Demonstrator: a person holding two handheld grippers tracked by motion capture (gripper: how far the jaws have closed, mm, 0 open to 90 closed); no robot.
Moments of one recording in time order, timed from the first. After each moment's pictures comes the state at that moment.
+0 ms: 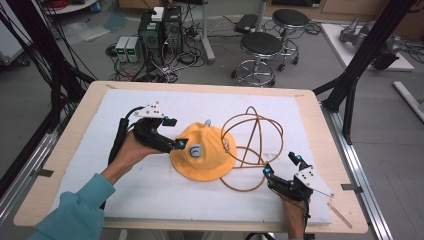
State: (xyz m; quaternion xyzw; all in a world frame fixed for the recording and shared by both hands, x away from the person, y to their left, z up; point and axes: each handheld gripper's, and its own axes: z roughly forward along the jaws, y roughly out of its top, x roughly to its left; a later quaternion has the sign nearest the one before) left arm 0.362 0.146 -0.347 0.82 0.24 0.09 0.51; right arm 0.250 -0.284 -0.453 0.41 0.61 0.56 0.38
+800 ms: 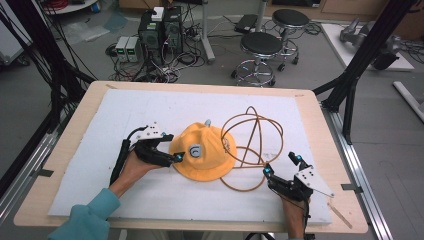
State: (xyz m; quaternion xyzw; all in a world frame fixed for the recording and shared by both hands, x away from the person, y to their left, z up) left arm 0.354 0.153 -0.419 0.81 0.27 0.11 0.50; right arm 0.250 -0.285 -0.453 0.41 0.61 0.56 0.38
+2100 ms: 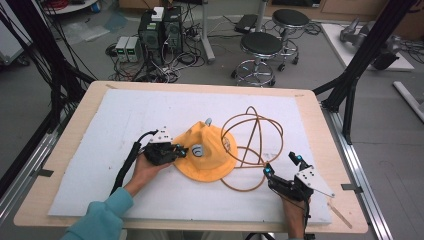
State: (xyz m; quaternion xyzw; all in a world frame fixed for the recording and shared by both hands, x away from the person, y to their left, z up) left arm 0.358 0.136 -0.436 0.83 0.27 0.11 0.48; right arm 0.250 -0.285 -0.453 0.41 0.61 0.57 0.38
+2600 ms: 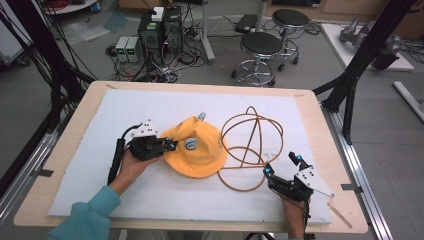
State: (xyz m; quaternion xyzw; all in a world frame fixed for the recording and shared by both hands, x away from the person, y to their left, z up) left arm 0.353 0.170 -0.404 0.80 0.28 0.13 0.51; right arm 0.250 -0.285 -0.453 0.41 0.61 0.57 0.38
